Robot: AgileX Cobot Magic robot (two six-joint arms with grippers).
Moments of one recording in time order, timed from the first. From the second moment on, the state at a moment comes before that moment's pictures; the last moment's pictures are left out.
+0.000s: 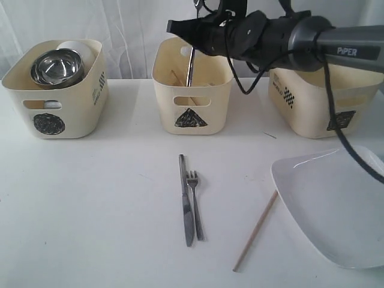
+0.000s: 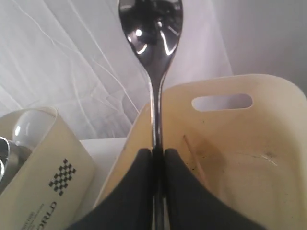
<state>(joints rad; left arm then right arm) 0.14 0.07 0.02 -0.39 0.52 0.33 0.31 2.09 -1.67 0.62 -0.06 -0.25</state>
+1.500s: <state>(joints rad) 0.14 0.07 0.02 -0.39 0.52 0.33 0.50 1.97 -1.34 0.08 0.68 0.16</state>
